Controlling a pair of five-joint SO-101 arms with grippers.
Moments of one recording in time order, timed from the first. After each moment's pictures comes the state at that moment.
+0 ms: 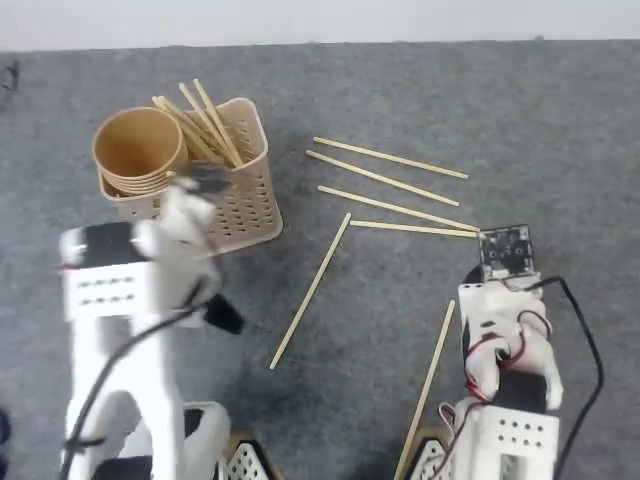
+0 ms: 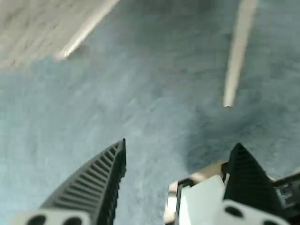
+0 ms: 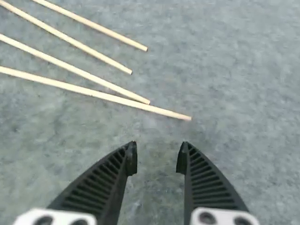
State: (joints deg) left arm -6.7 -30.5 29.8 98.9 -27.8; right arm 7.8 -89.8 88.7 45.7 16.7
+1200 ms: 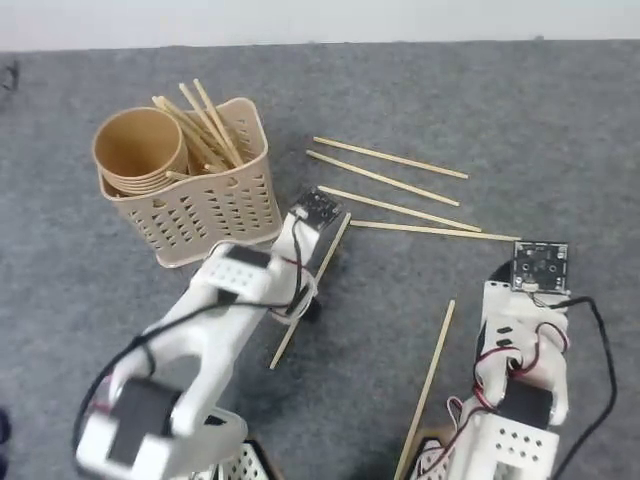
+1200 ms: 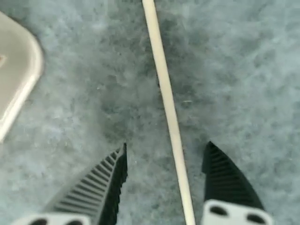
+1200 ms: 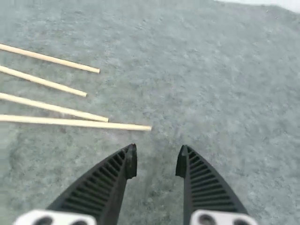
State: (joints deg) left arm 14.4 -6.2 49.4 50.4 -8.8; right arm 15.1 -98.0 92.3 44.9 13.5
